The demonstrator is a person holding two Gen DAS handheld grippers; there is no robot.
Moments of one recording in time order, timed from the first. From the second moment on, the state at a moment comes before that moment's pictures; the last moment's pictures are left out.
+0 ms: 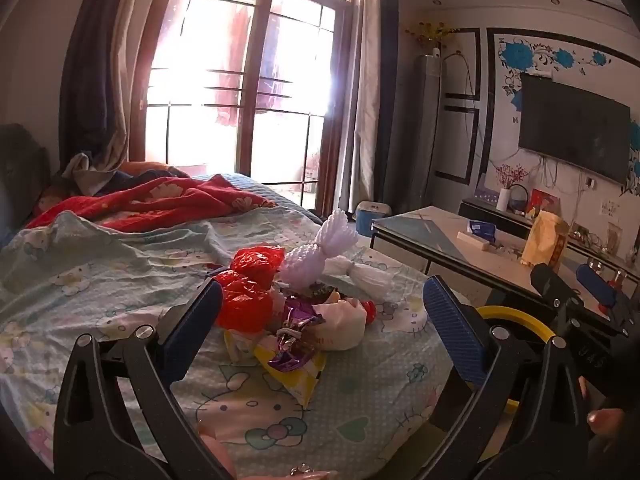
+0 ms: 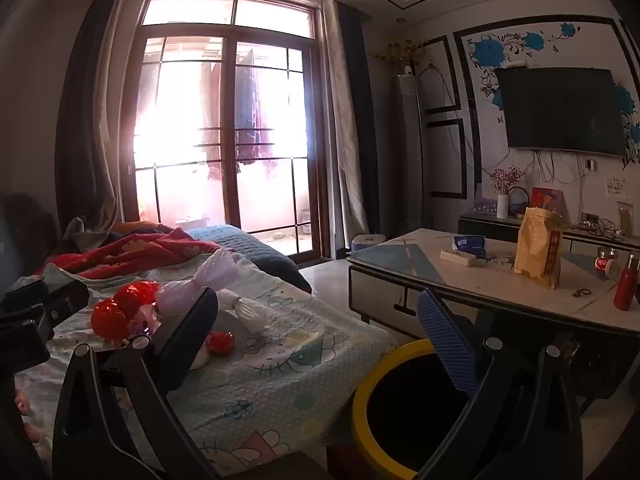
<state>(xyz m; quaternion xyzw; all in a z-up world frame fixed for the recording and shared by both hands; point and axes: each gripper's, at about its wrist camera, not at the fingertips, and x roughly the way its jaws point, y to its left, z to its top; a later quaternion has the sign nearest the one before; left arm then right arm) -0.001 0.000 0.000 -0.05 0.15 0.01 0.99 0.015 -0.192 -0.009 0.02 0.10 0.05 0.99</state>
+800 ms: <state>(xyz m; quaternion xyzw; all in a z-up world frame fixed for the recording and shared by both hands) -0.004 -0.003 0.002 -0.05 0.15 0.00 0.99 0.017 -0.192 -0.011 0.02 0.10 0.05 0.99</state>
